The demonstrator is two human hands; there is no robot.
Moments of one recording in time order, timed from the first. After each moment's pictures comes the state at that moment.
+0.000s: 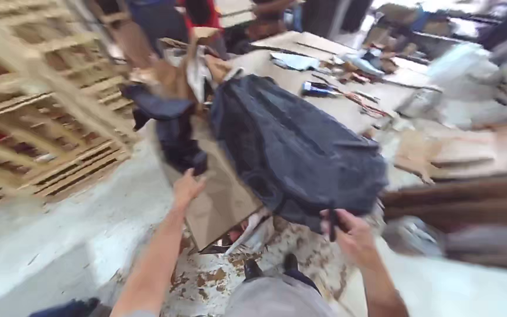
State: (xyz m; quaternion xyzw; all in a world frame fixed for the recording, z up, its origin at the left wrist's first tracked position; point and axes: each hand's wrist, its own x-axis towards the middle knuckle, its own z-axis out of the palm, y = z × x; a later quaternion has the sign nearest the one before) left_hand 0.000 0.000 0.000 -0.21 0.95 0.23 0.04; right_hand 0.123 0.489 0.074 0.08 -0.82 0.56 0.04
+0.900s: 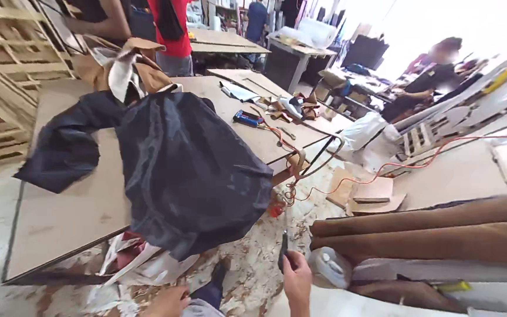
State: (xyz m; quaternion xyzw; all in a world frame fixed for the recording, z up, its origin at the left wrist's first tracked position) left_hand 0.171 0.437 -0.121 0.02 0.87 0.26 0.43; right_hand 0.113 0.798 0.002 -0.18 -0.83 0.52 0.11
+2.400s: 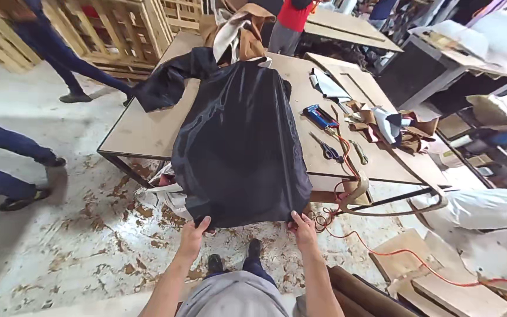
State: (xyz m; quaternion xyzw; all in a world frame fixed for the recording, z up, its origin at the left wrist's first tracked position) left_hand 0.115 0.613 -0.058 -0.36 0.49 0.75 -0.28; right_hand -0.134 0.857 -0.042 -0.03 -0.67 0.69 -0.27
